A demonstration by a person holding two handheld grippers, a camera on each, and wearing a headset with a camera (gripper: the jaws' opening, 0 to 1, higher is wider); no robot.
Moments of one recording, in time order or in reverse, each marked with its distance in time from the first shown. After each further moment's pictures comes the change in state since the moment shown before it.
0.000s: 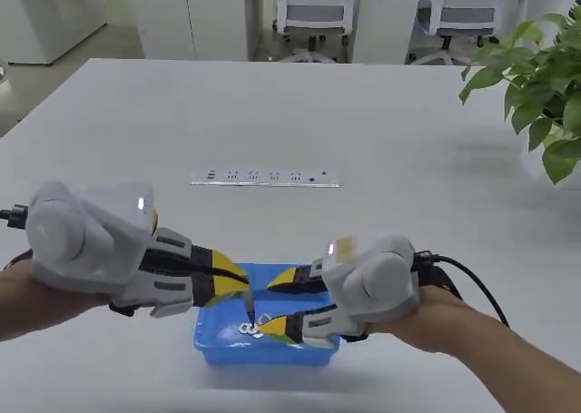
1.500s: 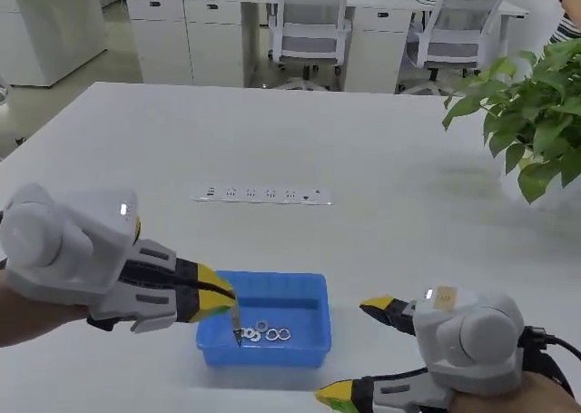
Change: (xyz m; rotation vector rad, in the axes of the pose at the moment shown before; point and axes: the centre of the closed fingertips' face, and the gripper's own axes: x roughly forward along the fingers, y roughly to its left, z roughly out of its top) left arm -0.032 -0.035 0.015 -0.018 -0.006 0.010; right arm -0.088 0.035 -0.036 0.293 0.034 -0.252
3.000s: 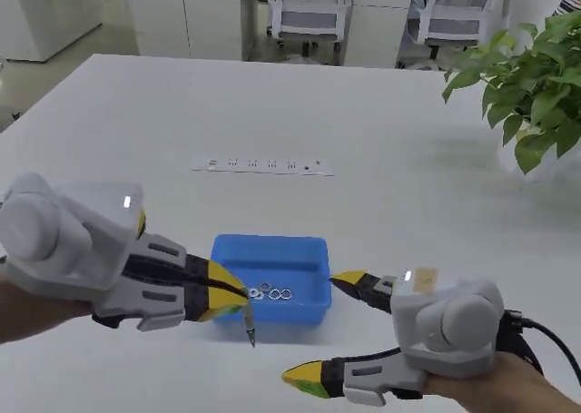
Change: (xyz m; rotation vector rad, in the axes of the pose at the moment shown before) left arm 0.002 -0.052 0.002 -0.016 -0.043 -0.076; right arm 0.013 0.059 0.023 -0.072 -0.091 0.086
